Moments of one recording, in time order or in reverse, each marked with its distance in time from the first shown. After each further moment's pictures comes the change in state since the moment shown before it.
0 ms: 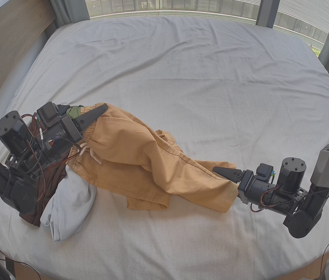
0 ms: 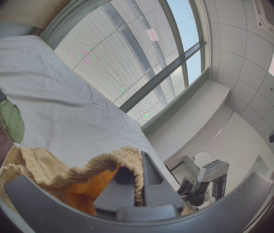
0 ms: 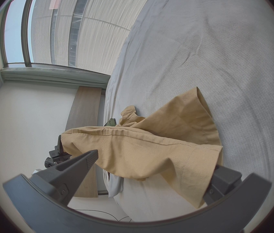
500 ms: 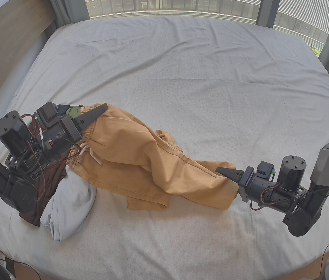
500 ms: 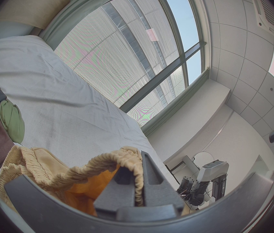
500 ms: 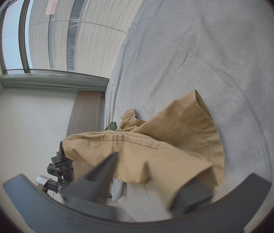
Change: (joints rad) left arm 0.002 0.000 0.000 0.000 0.000 0.000; right arm -0.010 0.004 -0.020 0.000 -0.004 0.050
